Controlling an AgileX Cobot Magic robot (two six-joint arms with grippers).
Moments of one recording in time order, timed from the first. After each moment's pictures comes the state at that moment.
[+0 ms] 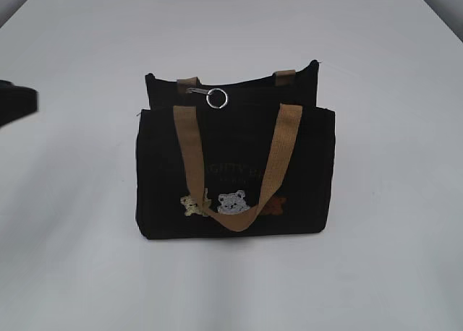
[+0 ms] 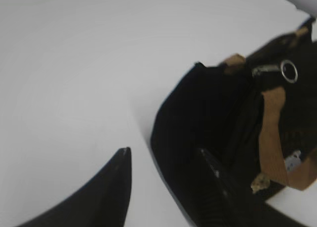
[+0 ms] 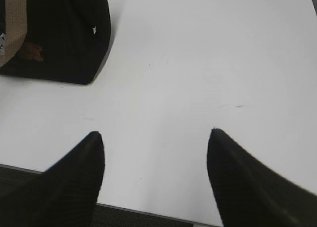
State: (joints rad) left arm -0.10 0.96 -0.53 -1.27 0.40 1.46; right arm 0.01 -0.01 -0.49 0.16 1.10 -0.21
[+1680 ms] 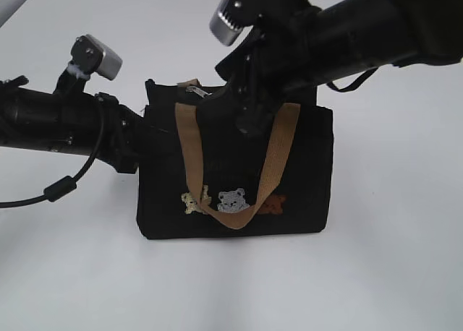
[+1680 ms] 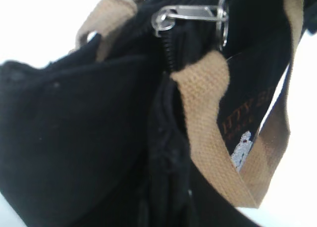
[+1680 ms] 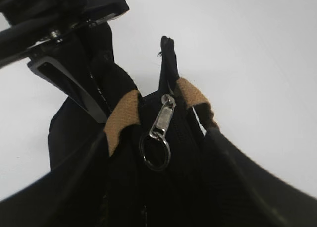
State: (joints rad) left arm -0.28 1.70 -0.79 -1.69 0.65 2.18; right arm 0.49 1.67 -1.10 1.13 0.41 -1.71
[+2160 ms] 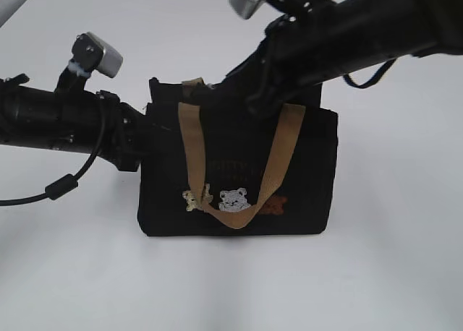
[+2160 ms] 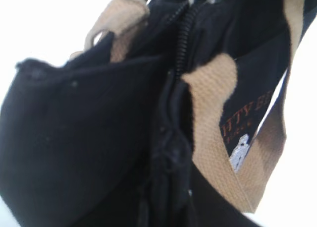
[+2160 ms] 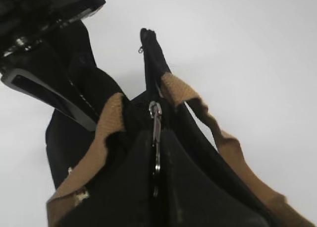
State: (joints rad) left arm -0.28 1.70 -0.79 -1.69 0.65 2.18; right arm 0.46 1.67 -1.10 1.09 0.41 -1.48
